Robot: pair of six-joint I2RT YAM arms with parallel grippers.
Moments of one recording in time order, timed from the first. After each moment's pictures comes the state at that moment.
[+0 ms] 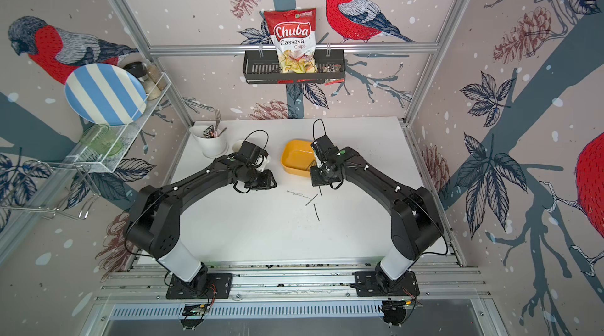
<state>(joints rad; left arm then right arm) -0.45 1.64 1.15 -0.61 0.33 -0.37 0.61 1.64 1.38 -0.84 -0.06 0.37</state>
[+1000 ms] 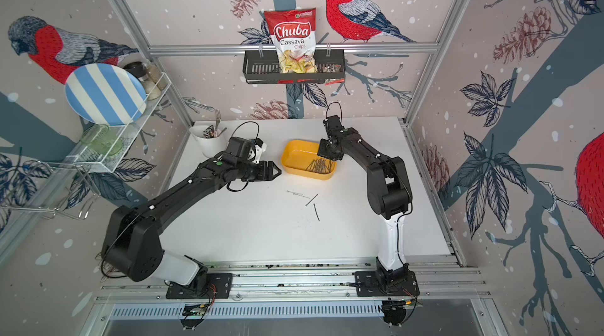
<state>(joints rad) -0.45 1.49 1.12 -0.49 0.36 -0.42 0.41 2.07 1.67 -0.69 -0.09 0.53</state>
